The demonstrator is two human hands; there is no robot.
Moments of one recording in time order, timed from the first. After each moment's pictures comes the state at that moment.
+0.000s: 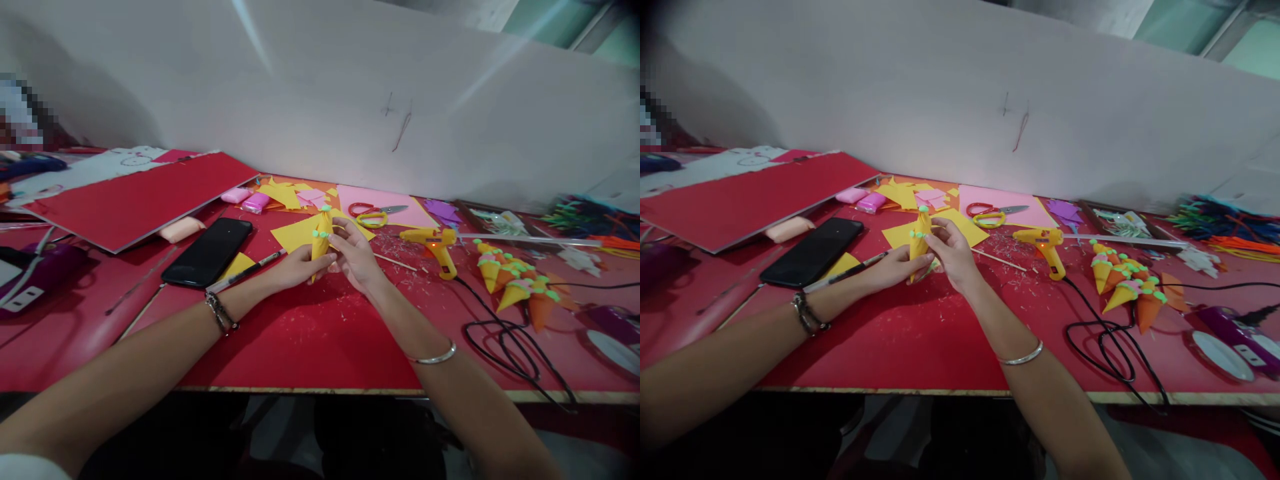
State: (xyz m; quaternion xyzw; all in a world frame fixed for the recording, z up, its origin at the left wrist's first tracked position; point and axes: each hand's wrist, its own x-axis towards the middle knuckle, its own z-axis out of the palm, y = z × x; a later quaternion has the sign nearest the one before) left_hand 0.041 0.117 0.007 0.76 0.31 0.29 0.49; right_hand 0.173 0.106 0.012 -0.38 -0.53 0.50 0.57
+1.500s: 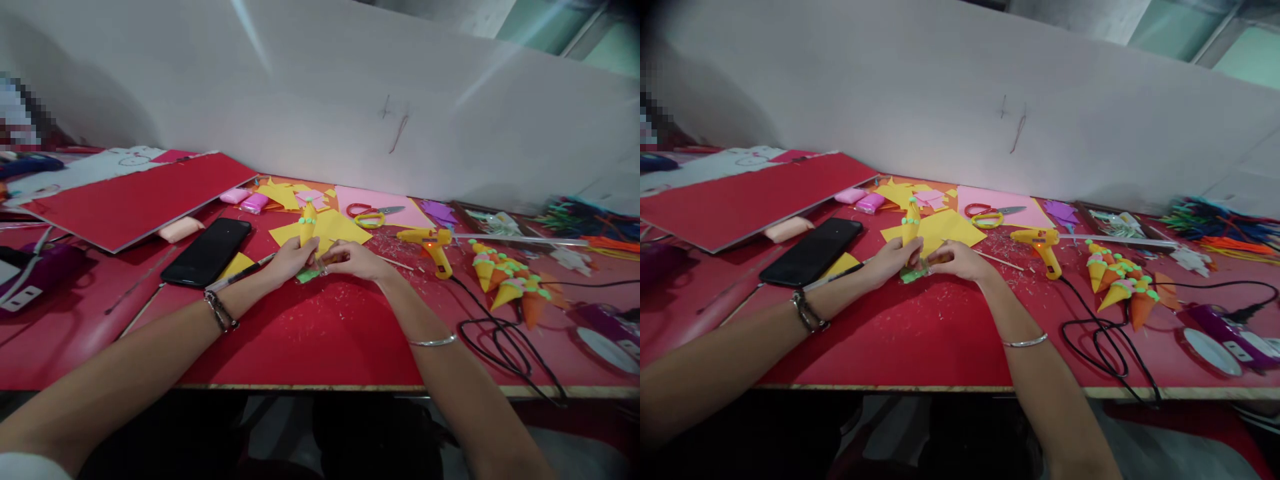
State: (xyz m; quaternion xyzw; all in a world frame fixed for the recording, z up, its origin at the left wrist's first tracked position) left_hand 0.048 0.122 0.008 0.61 0.45 0.37 0.54; right_hand 0.217 0.124 0.002 -0.45 -0.78 0.35 0.26
